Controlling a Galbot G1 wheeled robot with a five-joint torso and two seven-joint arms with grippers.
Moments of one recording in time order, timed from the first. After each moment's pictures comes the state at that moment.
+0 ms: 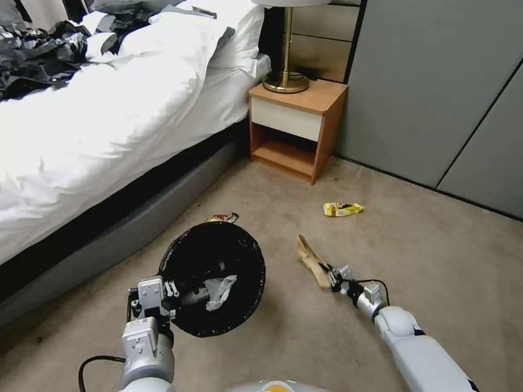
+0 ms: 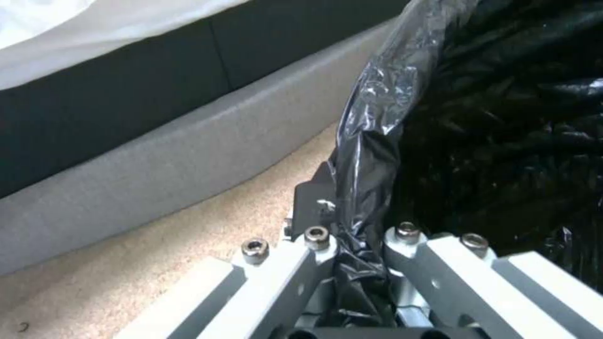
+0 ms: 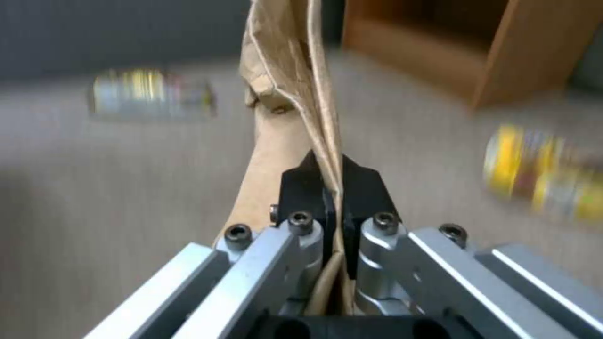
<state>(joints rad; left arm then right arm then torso) 1.86 -1.51 -0.42 -2.39 -0.01 0.37 -0.40 -1.07 1.22 0.29 1.15 0.29 0.40 -0.40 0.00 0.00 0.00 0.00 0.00</state>
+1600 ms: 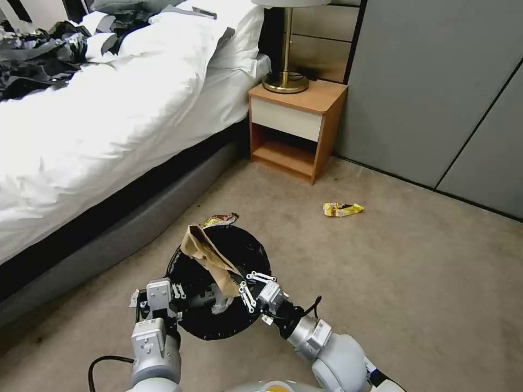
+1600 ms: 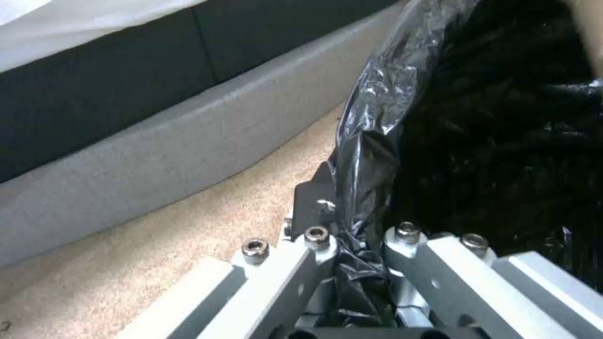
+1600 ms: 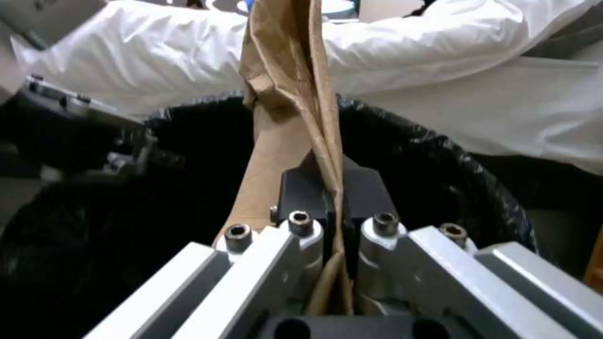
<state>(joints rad) 1.85 -1.52 -0.40 -2.37 0.00 0.37 -0.39 -1.34 1.22 -0.05 1.83 0.11 0.38 -0.29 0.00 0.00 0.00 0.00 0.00</state>
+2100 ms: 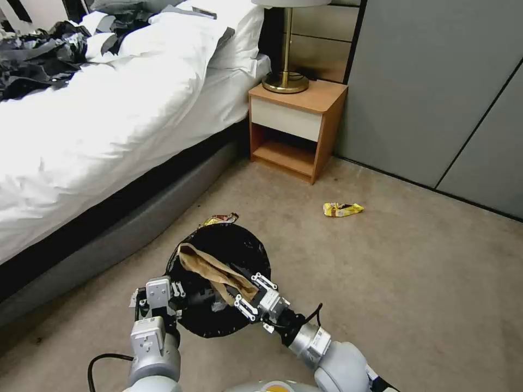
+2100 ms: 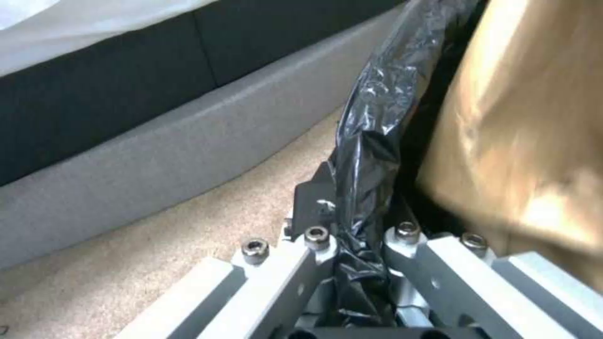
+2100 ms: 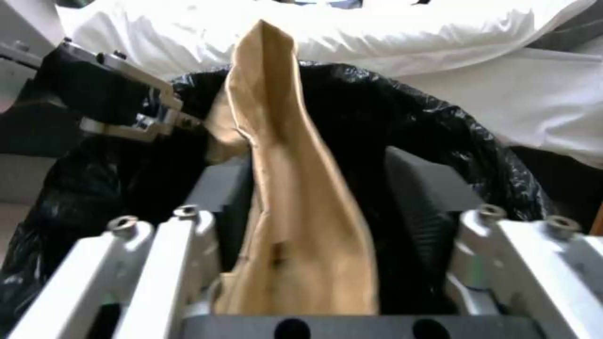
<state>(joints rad) 1.85 -1.52 -0.40 -2.37 0.00 0.37 -0.39 -1.38 1.20 -0.04 1.84 0.07 0.39 -0.28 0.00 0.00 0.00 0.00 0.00</state>
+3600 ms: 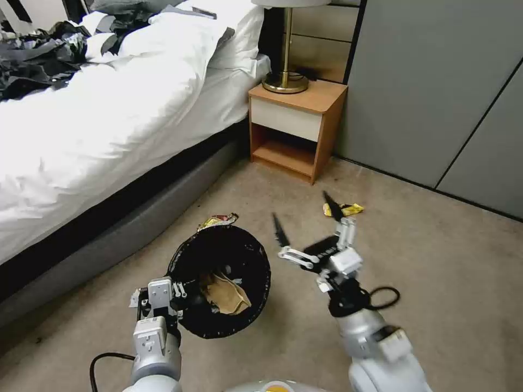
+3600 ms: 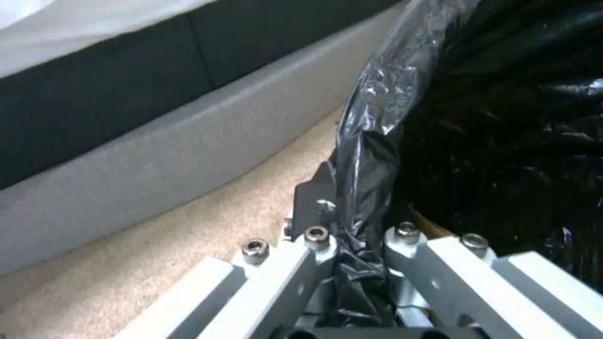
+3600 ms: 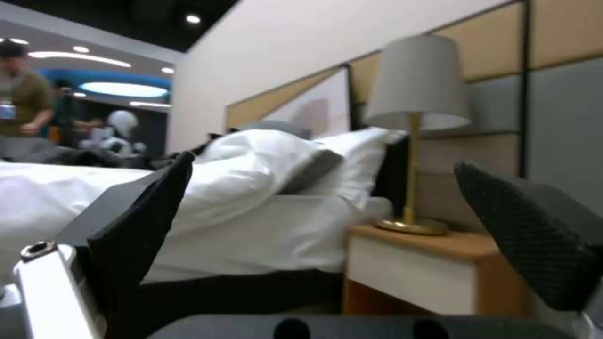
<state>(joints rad) 1.84 -1.51 -0.41 -2.35 0.00 0.36 -0.38 -1.67 1.35 0.23 2.25 -0.06 0.44 0.04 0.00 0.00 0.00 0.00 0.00</state>
